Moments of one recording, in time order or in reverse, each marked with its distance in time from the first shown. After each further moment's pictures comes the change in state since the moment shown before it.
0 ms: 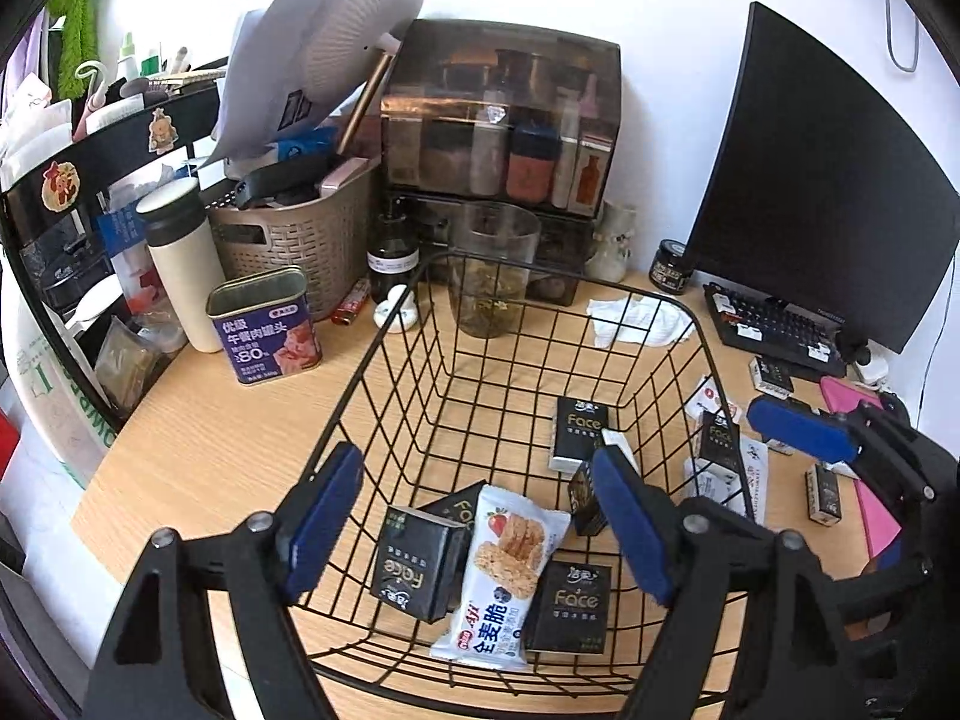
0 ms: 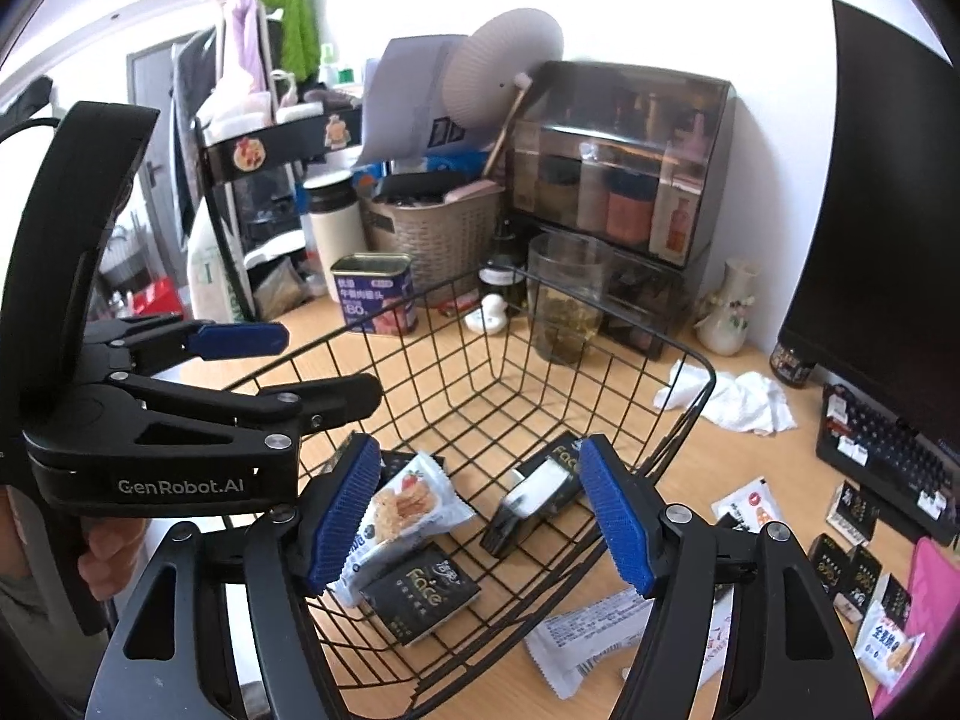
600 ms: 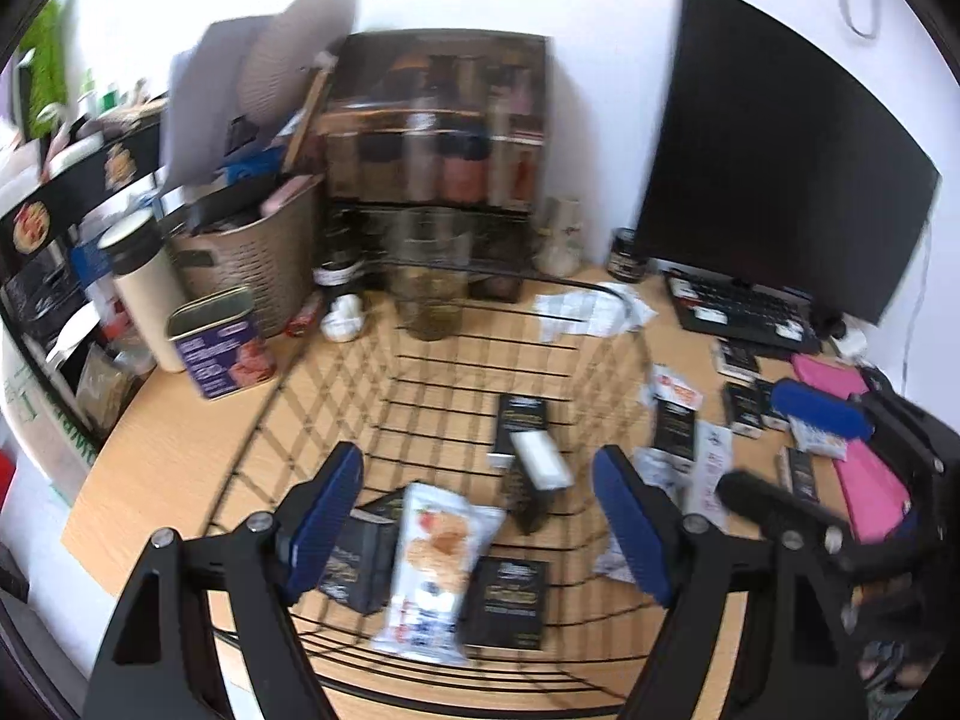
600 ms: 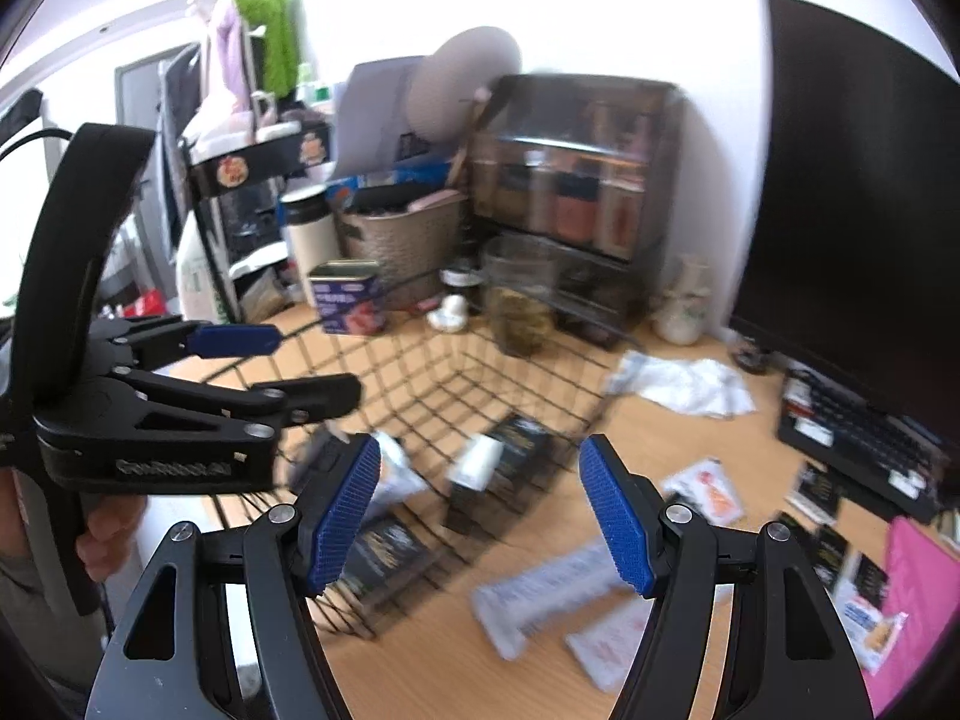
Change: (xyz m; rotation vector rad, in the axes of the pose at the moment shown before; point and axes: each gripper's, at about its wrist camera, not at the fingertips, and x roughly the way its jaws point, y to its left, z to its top) left arm -0.009 -0.052 -0.003 0.085 -0.004 -0.042; right arm -0.047 -0.048 -0.025 0.045 -0.027 -0.070
